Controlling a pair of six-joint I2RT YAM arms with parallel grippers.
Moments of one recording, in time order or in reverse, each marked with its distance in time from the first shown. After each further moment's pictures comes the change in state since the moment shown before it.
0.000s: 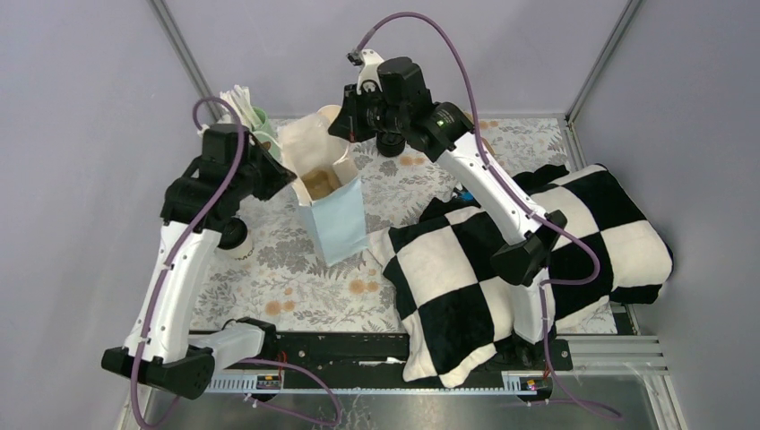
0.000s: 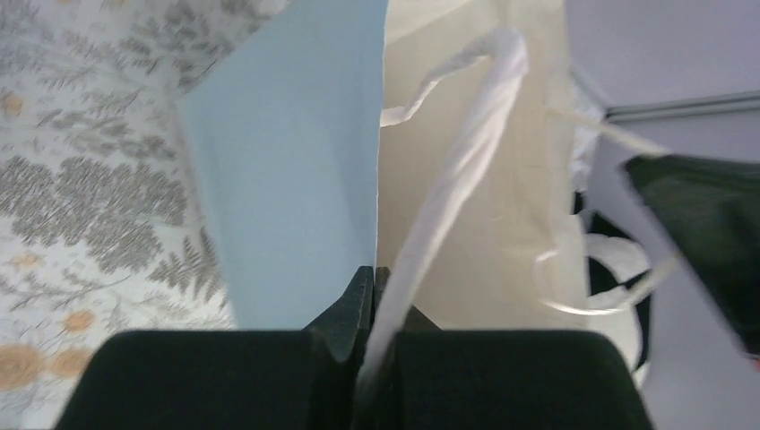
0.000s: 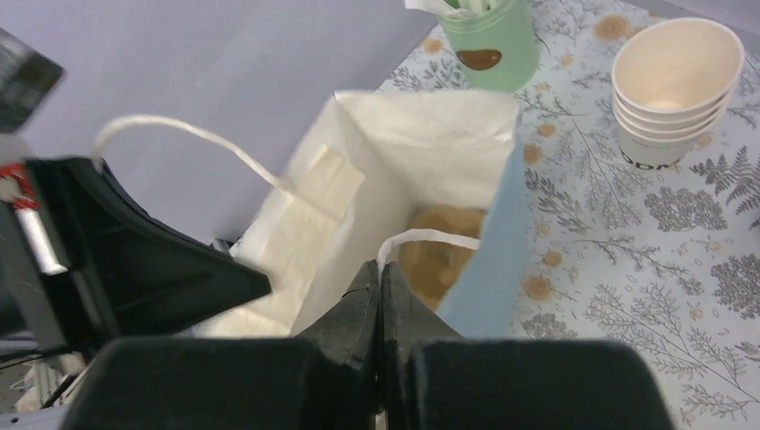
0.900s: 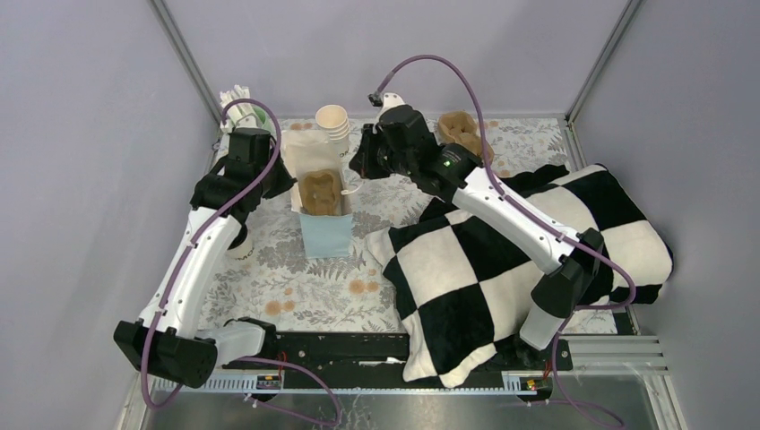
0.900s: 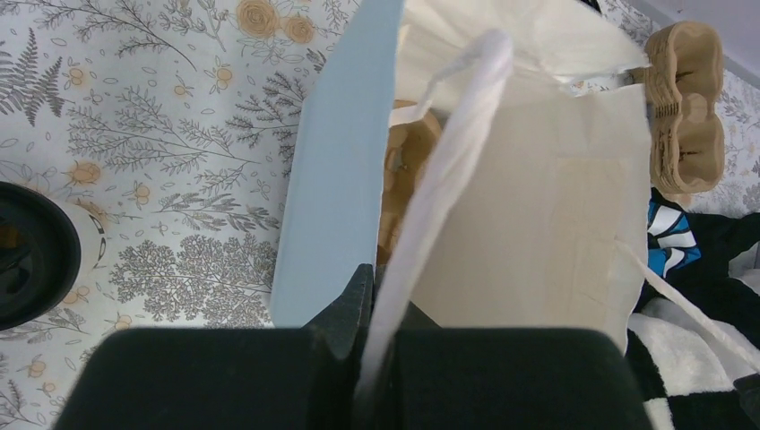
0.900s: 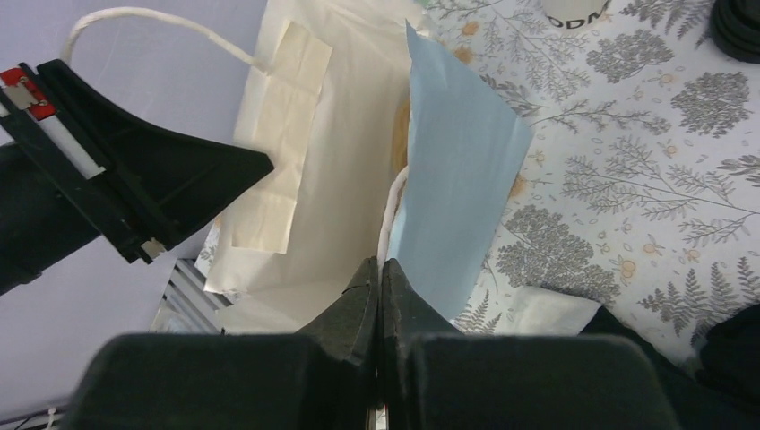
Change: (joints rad) left arm -0.002 0.059 -0.138 0.181 -0.151 0.232; right arm 0.097 -0.313 -0.553 0.139 0.303 0.191
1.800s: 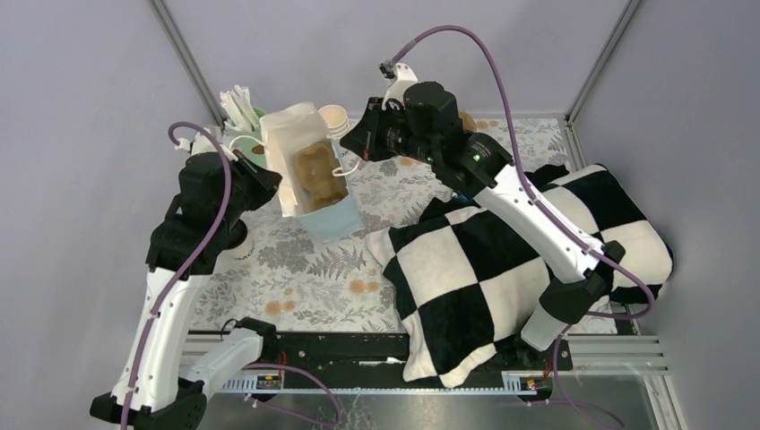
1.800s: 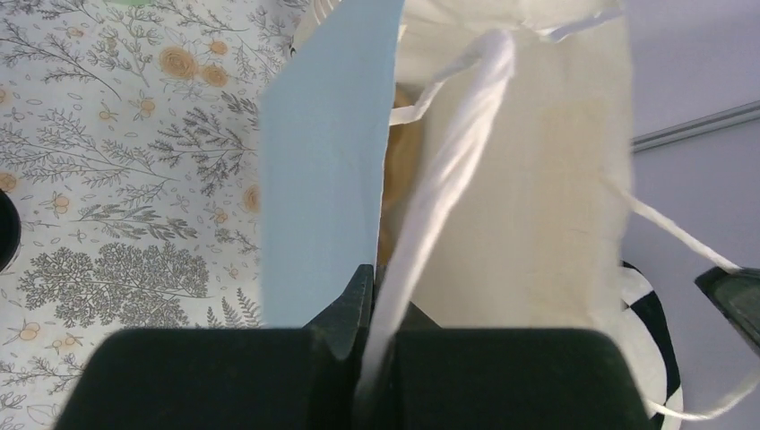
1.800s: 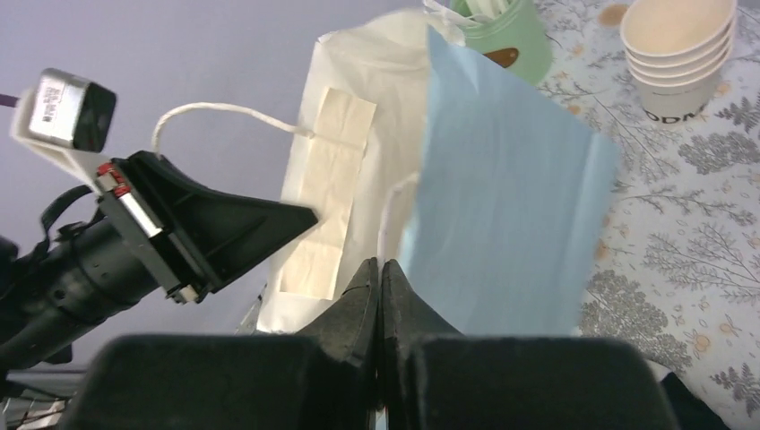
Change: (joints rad) left arm -0.009 -0.260 0.012 0.001 0.061 -0.128; right arm -0.006 -0.031 0.180 -0.018 -0.105 0.014
